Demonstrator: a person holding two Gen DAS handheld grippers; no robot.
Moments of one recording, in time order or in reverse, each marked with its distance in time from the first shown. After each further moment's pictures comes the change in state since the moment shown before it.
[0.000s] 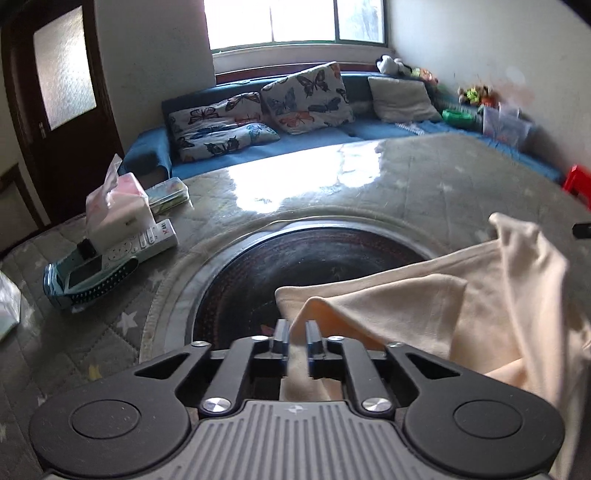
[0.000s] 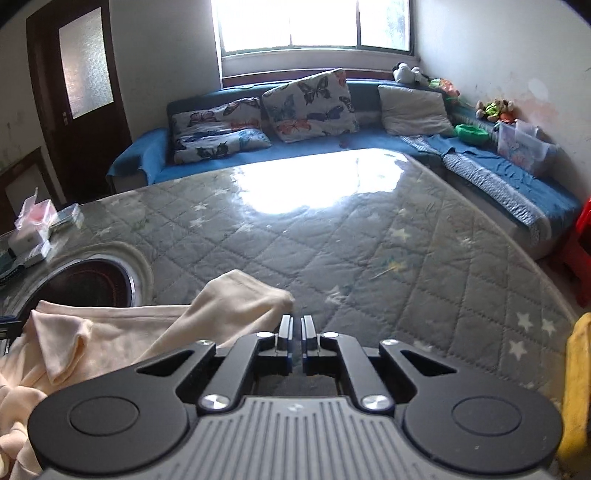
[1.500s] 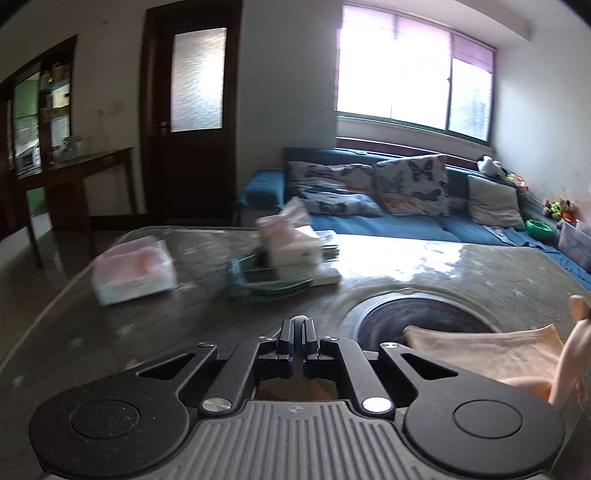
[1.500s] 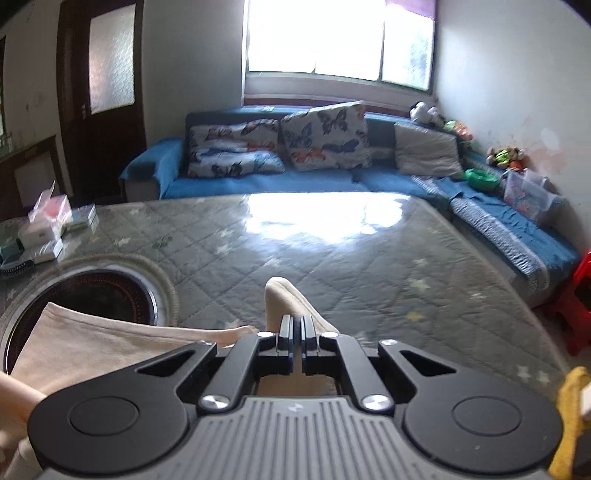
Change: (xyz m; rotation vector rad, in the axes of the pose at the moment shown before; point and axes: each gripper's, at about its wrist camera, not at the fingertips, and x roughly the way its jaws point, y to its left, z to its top) left arm -0.149 0.111 -0.064 -0.344 -0.224 0.242; right arm -0.020 0.035 0.012 -0.115 -0.103 -0.030
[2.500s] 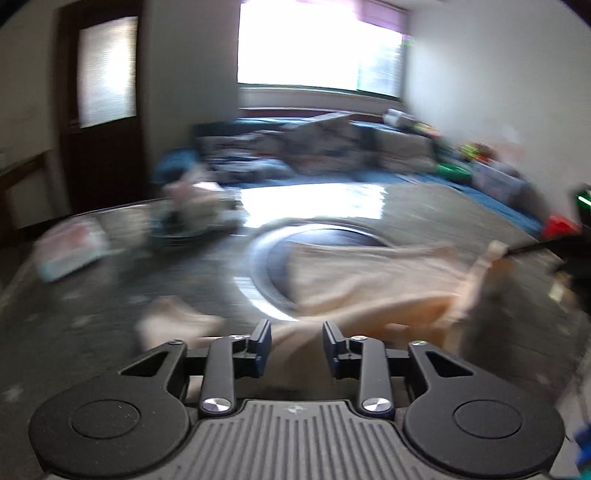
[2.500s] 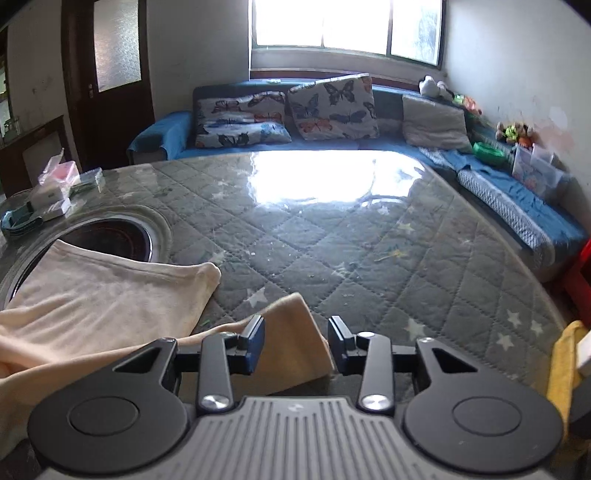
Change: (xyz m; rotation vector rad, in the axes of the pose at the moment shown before) left arm -0.070 -0.065 -0.052 0.227 0.111 -0.340; right arm -0.010 -0.027 -0.045 -0.004 0.108 0.049
